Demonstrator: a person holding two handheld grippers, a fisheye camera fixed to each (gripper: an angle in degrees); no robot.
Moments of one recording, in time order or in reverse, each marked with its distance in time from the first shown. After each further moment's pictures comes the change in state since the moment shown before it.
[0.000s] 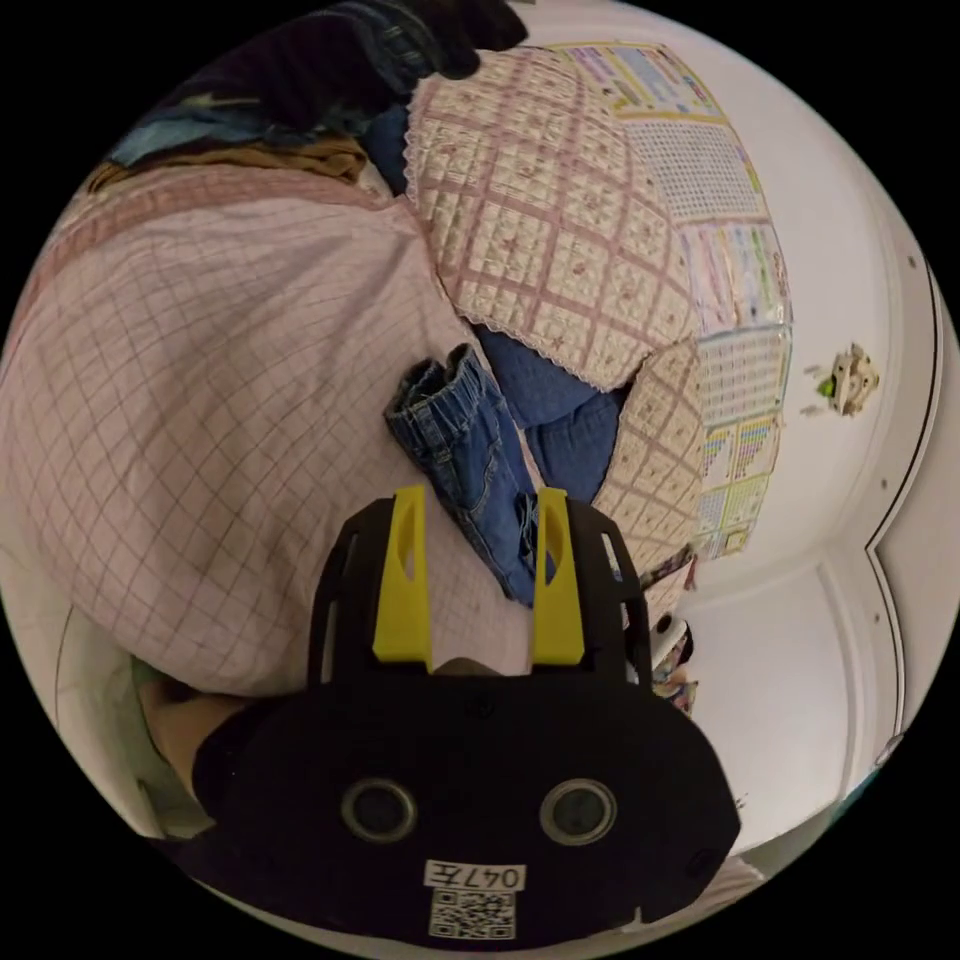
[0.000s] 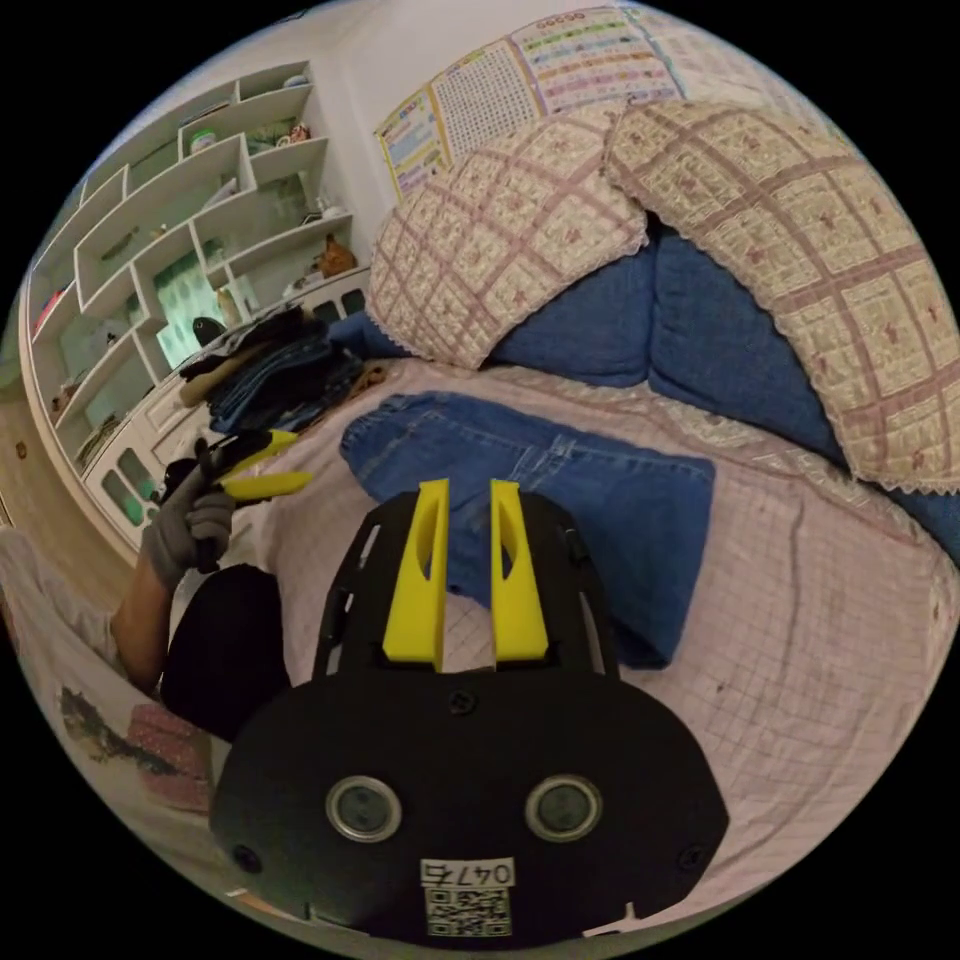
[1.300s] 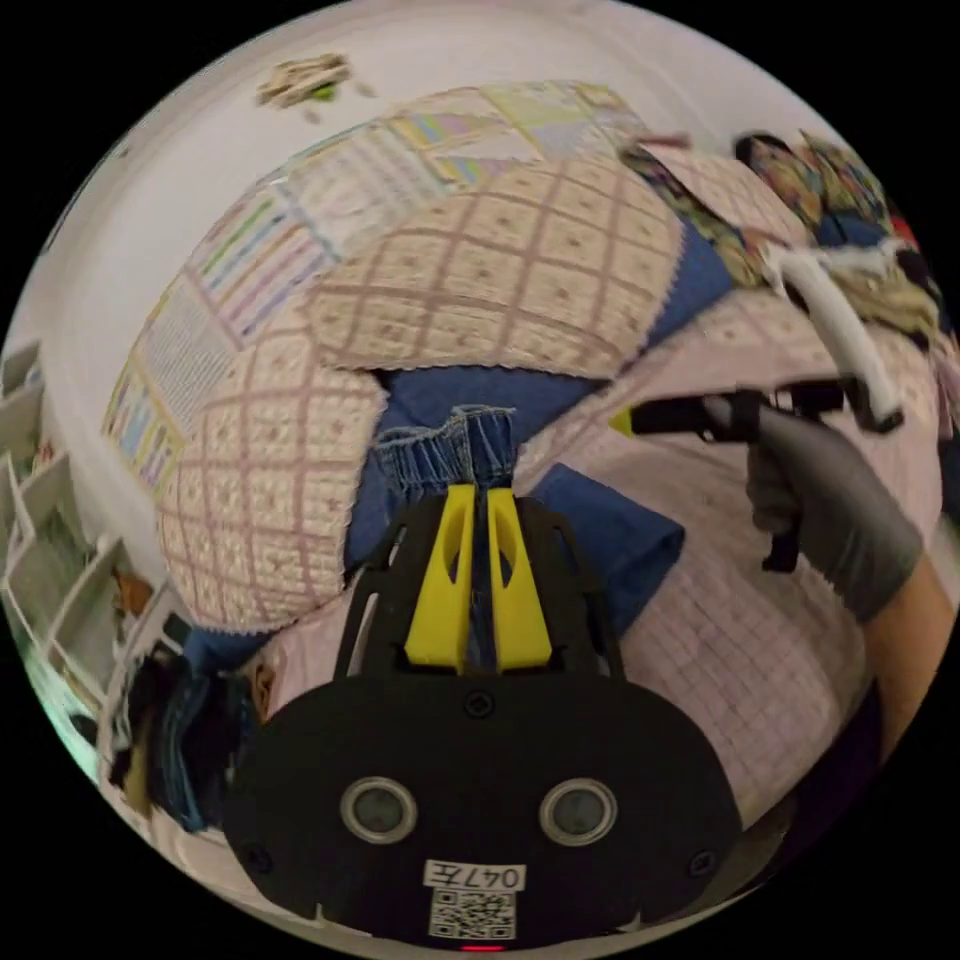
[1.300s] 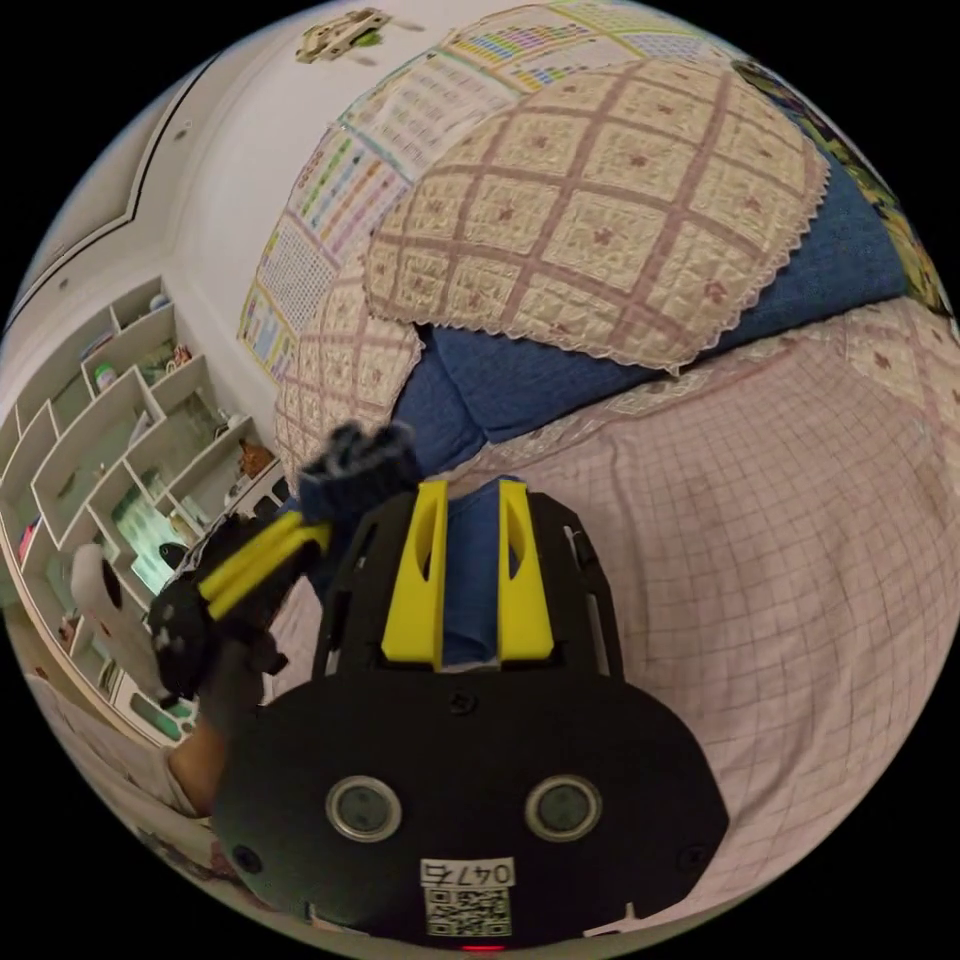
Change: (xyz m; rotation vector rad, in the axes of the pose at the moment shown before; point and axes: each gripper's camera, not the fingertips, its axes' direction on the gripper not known) left arm 0.745 0.324 0.291 0.068 -0.723 1.604; right arm 0.226 0.049 -0.081 0.345 0.040 0.502
